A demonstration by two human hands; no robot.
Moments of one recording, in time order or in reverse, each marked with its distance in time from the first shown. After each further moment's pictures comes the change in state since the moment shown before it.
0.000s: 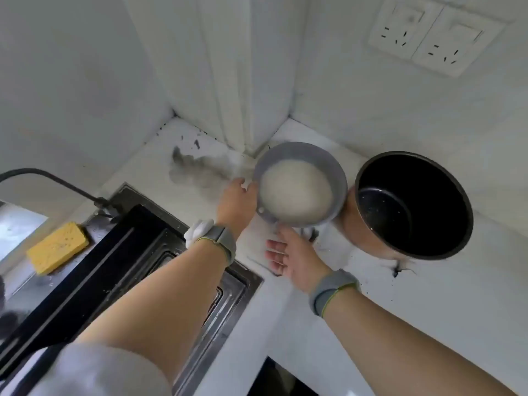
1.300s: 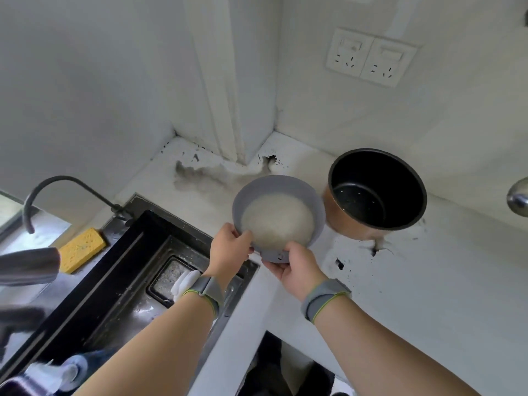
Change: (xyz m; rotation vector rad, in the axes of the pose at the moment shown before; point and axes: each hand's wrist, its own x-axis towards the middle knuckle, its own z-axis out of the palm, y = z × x) left_hand -0.127 -0.047 -0.013 -0.153 -0.060 -0.074; right_hand -0.076 0.042 -0.012 0.427 0.069 -0.103
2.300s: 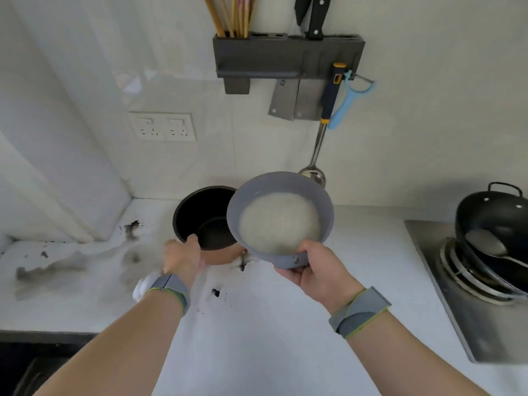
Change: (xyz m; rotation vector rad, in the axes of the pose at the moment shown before) left_hand -0.059 0.139 0.202 0.104 -0.020 0.058; right_hand -0.175 -0.165 -0.258 0.310 0.080 -0.345
